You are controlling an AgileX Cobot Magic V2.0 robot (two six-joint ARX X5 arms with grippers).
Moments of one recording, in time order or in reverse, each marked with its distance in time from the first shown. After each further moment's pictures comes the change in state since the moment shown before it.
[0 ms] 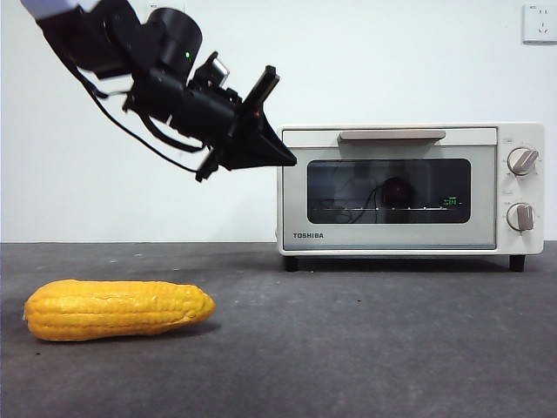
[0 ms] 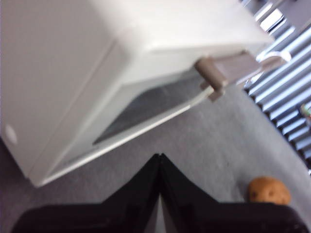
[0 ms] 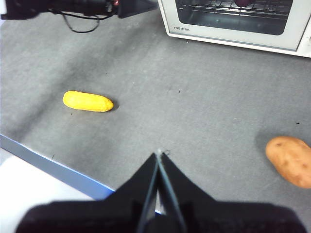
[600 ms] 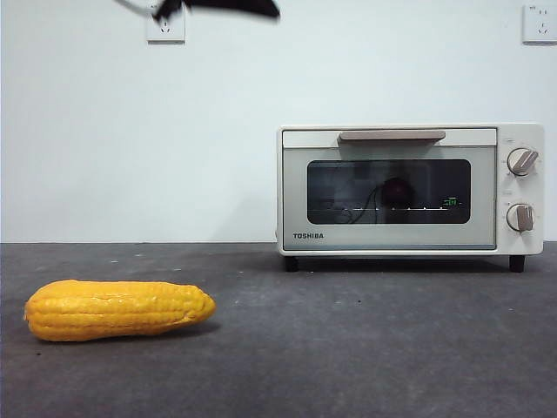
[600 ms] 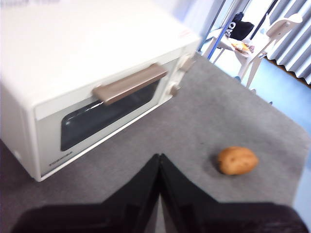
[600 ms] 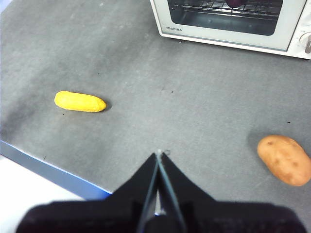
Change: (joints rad) left arm -0.133 -0.491 0.000 -0.454 -0.211 0.222; right arm 0.000 0.000 0.000 0.000 0.030 -0.004
